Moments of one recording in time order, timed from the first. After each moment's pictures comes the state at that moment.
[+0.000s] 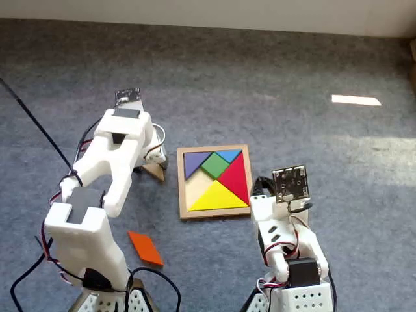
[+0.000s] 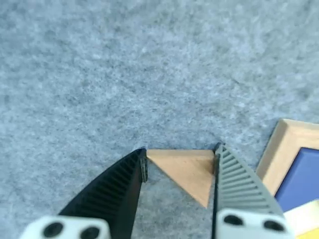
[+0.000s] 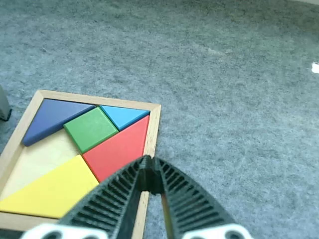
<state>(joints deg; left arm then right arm) -1.3 21.1 11.4 66.2 27.4 -11.4 -104.5 95.8 45.5 8.0</state>
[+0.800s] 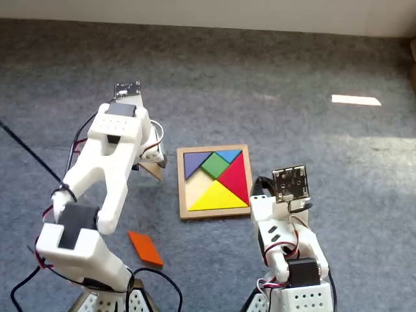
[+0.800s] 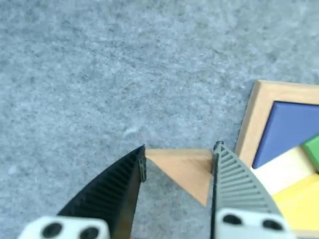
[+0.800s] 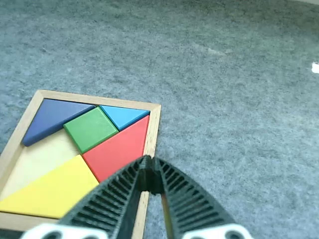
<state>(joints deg) 1.7 7.1 16.0 72.2 24.0 -11.4 -104.5 95.8 45.5 8.0</state>
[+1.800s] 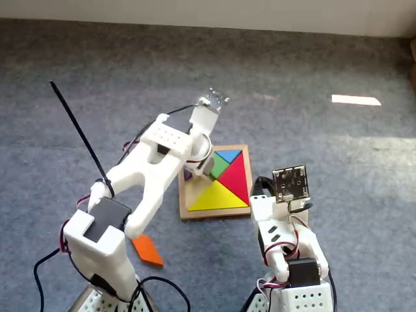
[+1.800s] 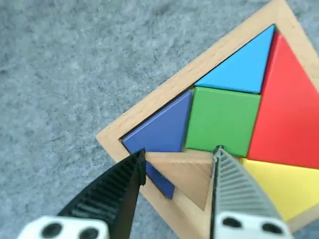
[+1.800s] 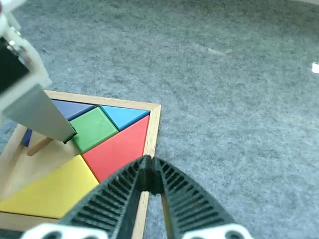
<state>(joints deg) 19.2 14.6 12.9 58.7 -2.7 -11.4 -104.5 95.8 45.5 7.9</state>
